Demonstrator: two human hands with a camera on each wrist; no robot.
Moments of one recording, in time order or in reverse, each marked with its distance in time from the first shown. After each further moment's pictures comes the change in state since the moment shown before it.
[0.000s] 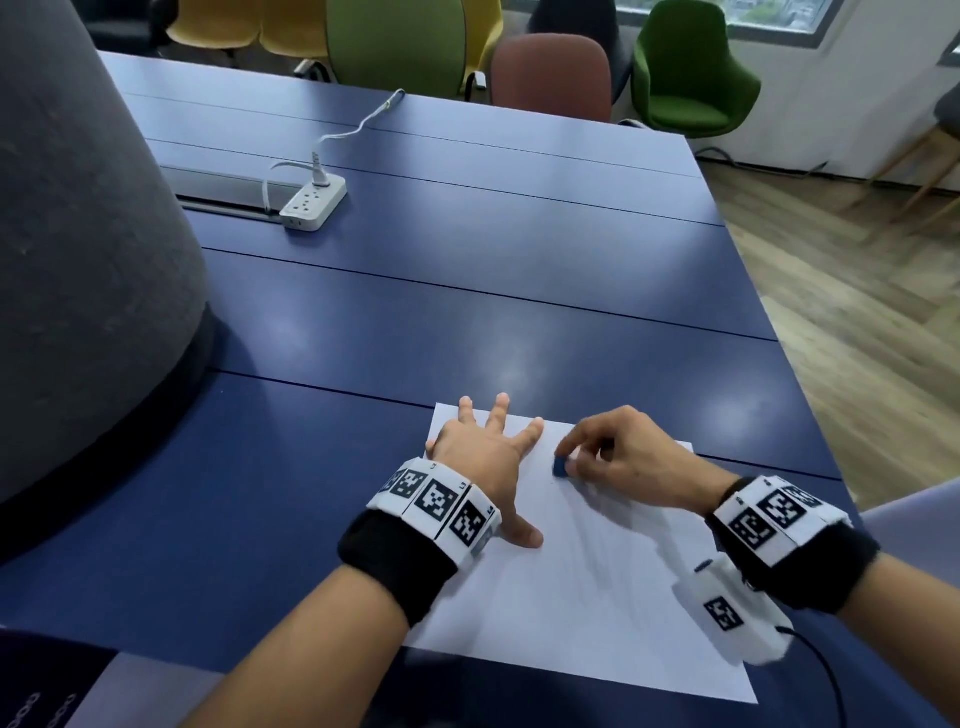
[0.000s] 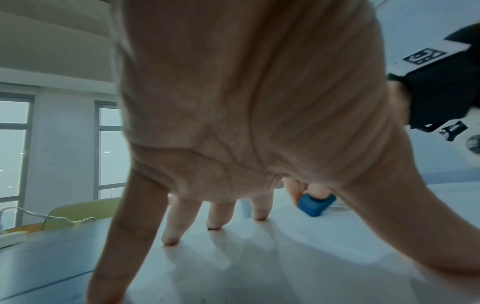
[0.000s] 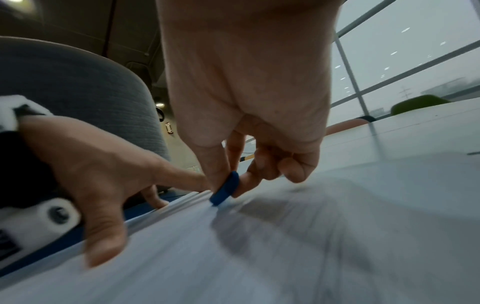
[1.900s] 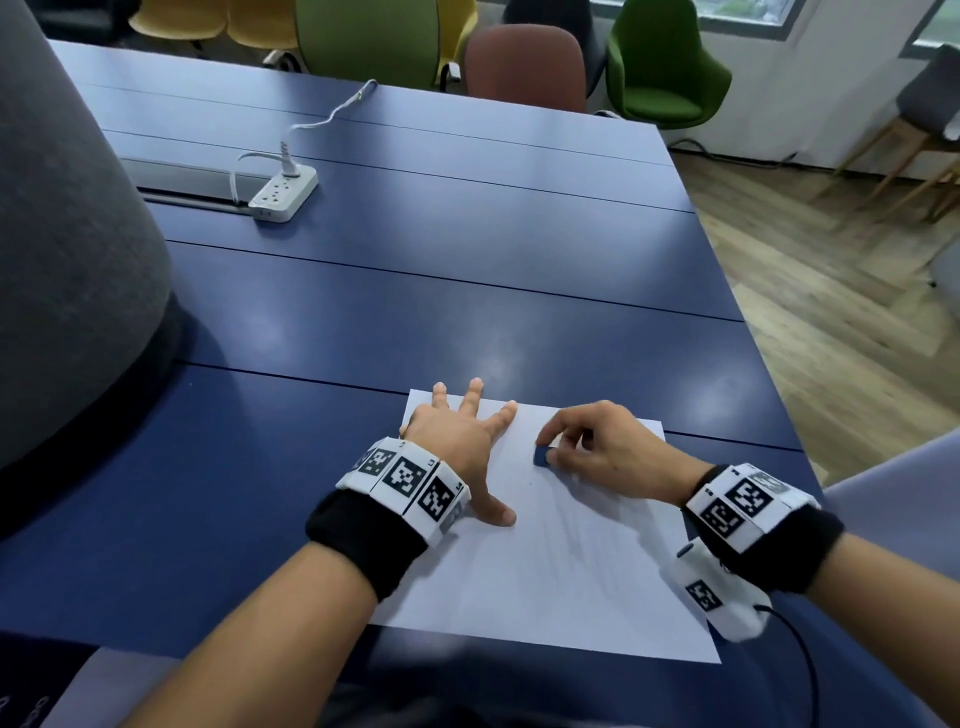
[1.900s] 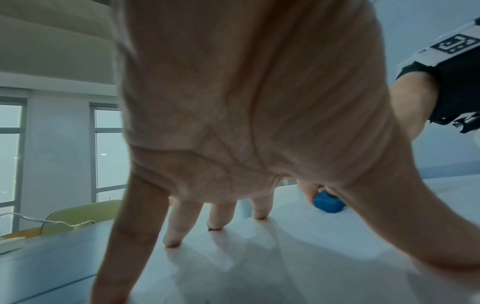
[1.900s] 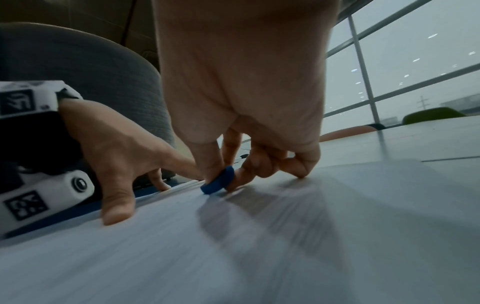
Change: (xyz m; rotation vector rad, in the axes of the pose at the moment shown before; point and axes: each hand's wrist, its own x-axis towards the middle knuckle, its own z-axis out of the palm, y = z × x) left_hand -0.005 0.002 -0.006 0.017 -0.027 -0.007; right_hand -0.011 0.012 0.005 -0.035 0.069 -0.040
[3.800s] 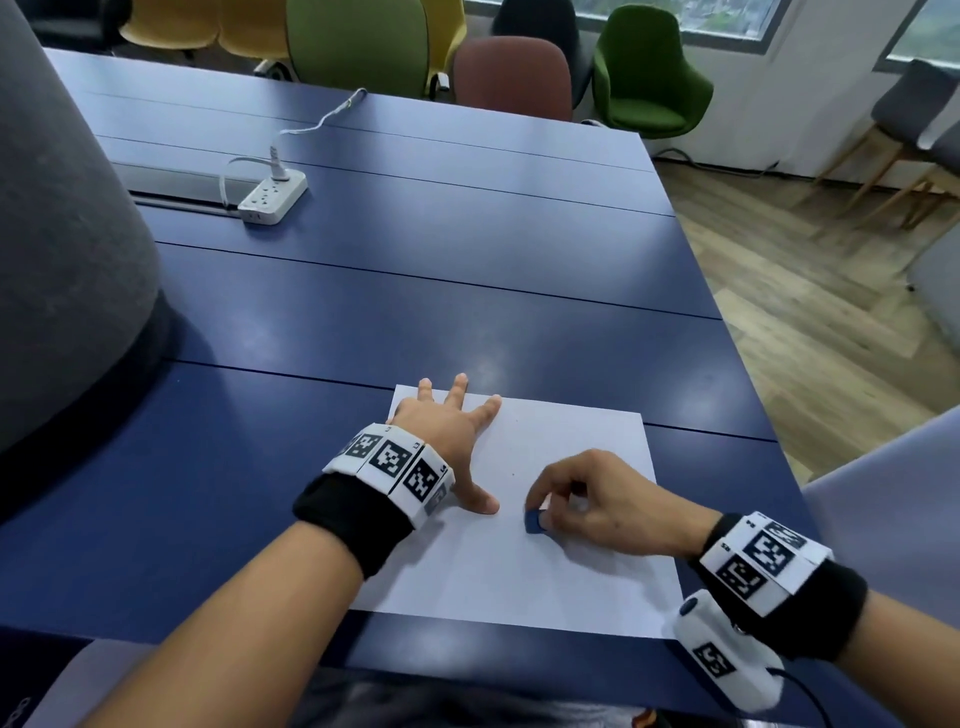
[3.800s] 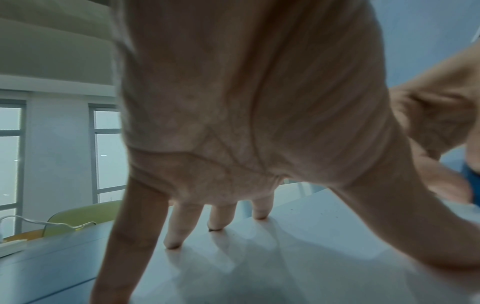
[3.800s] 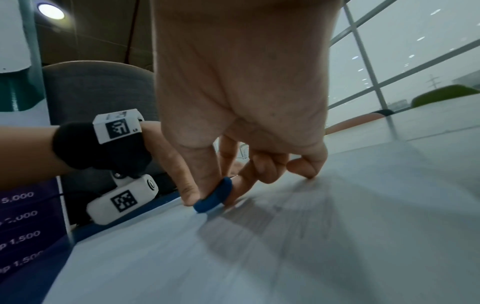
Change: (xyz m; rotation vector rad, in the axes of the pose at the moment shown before) left_hand -0.002 0.002 -0.003 0.017 -0.015 -0.011; right_hand -0.054 -0.013 0.012 0.007 -0.169 -0.062
